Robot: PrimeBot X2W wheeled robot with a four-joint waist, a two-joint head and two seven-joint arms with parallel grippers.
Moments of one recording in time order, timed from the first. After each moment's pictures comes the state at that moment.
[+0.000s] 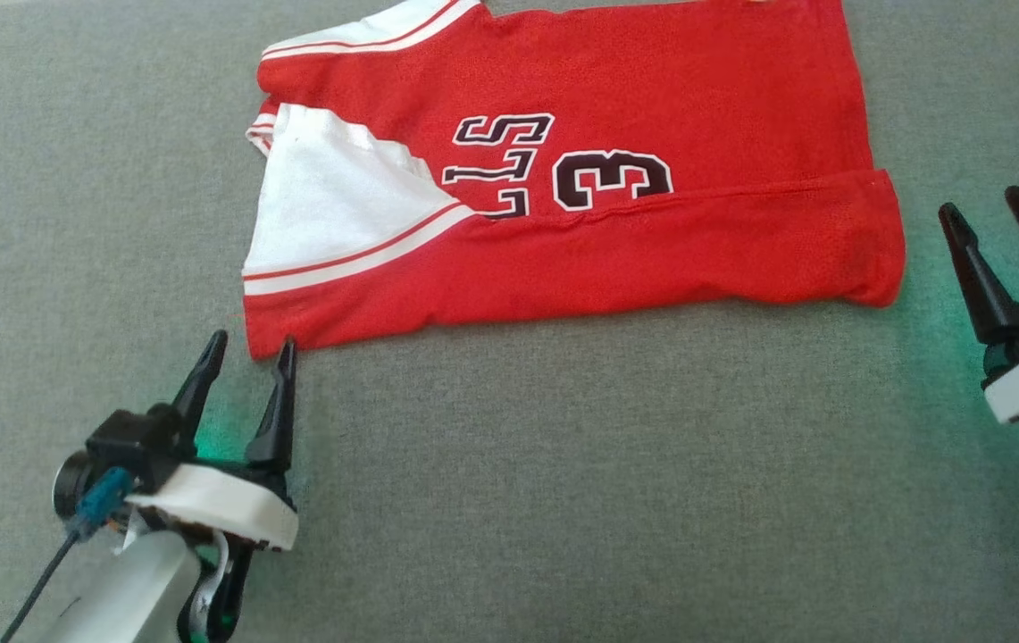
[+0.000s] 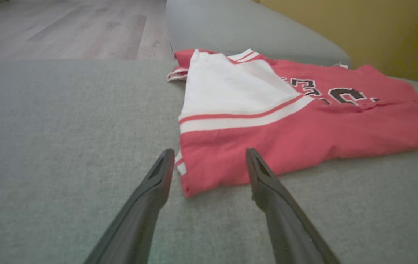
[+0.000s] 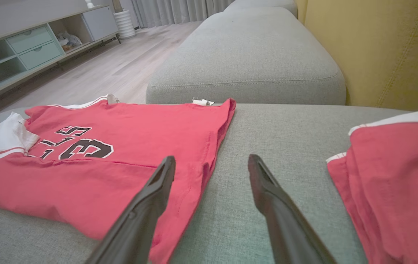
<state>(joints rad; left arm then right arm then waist) -0.30 0.45 -0.64 0.30 -0.72 0.12 -0.25 -0.43 -0.72 0.58 0.39 0.85 0.12 -0.25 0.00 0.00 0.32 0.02</state>
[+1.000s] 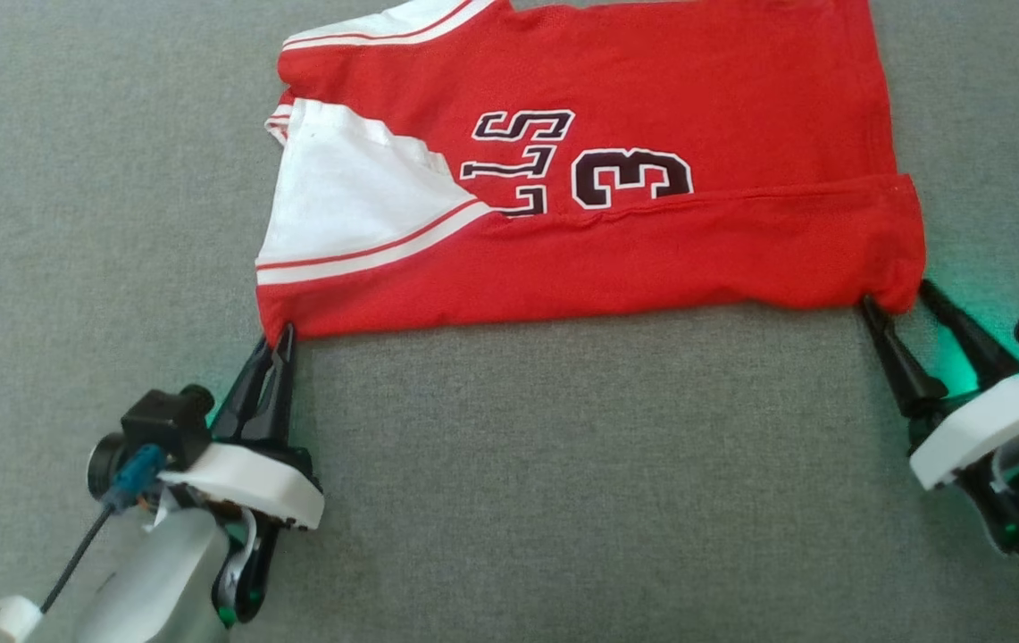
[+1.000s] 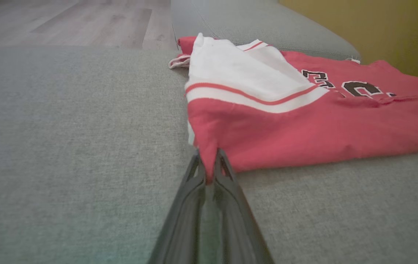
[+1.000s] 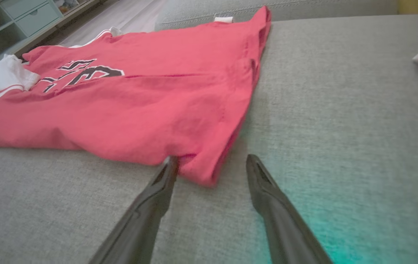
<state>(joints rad) -0.36 0.33 -0.59 0.46 -0.65 0.05 -0.25 -0.39 -0.61 0.65 0.49 0.82 0.12 -0.23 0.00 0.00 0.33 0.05</state>
